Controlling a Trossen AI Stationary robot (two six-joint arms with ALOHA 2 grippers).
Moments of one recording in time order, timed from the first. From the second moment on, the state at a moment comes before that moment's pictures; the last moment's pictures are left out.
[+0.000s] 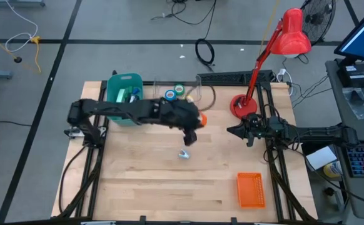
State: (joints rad) left arm -0.02 1.78 1.71 -0.52 -0.09 -0.21; right arm -0.12 0.38 0.02 0.36 -0.08 0.69
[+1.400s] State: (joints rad) left arm 0.56 1.75 1.71 -0.81 -0.23 -0.17; right arm -0.12 0.38 0.02 0.37 -0.08 0.69
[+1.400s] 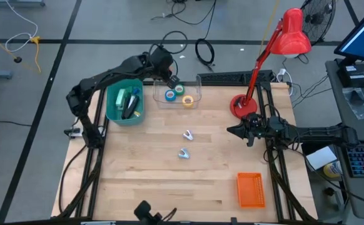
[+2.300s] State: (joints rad) left arm 0.61 2.07 1.71 -0.93 -0.14 -0.02; right arm -0.12 0.38 0.02 0.37 -0.08 0.69
